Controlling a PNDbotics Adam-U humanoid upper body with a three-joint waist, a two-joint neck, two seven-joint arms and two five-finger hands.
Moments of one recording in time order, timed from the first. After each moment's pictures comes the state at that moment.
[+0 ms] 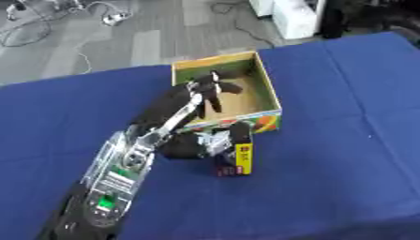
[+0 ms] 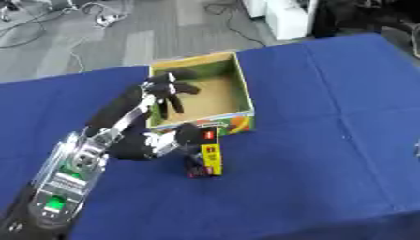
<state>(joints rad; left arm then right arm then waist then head) -0.34 0.22 -0.38 -1.79 -0.61 -0.12 -0.26 -0.13 -0.60 0.02 -1.99 -1.41 -0.73 0.37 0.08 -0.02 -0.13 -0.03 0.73</state>
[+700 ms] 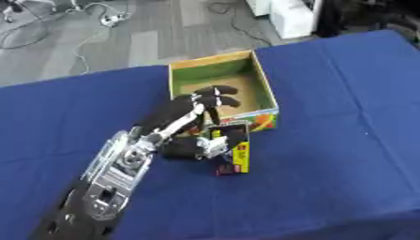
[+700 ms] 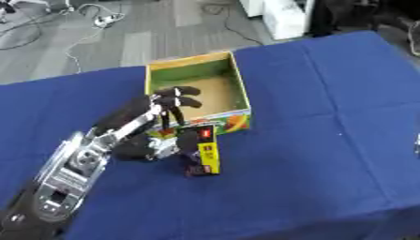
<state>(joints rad) -0.36 0.25 -0.39 -1.73 -0.59 -0.13 -0.32 -0.12 -0.60 0.02 -1.99 -1.38 -0.72 0.37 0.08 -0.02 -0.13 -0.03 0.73</state>
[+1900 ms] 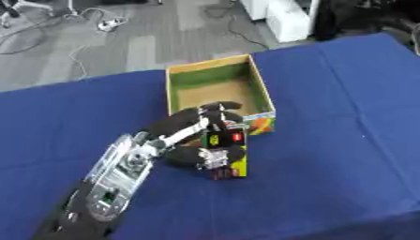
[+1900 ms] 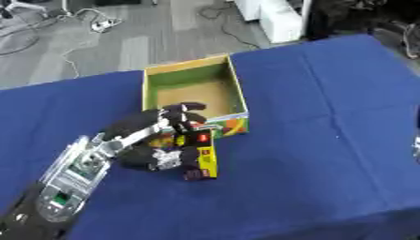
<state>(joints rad) -0.40 0.25 -0.41 -1.66 -0.55 -0.14 -0.45 -0.12 -0.60 0.01 -1.99 -1.35 -0.71 0.35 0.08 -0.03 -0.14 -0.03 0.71</state>
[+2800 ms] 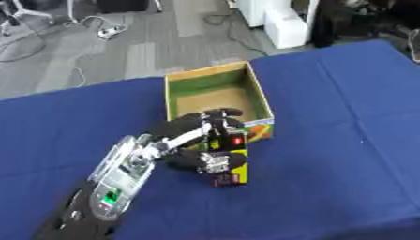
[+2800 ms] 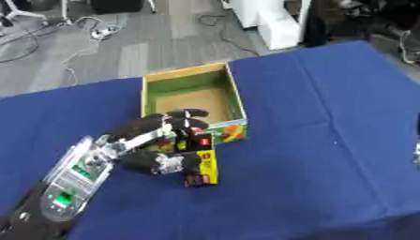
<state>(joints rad) -0.42 0.25 -0.42 -1.63 -0.55 -0.14 -0.48 -0.12 -0.60 0.01 -1.99 -1.35 -0.70 0.34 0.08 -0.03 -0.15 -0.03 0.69</state>
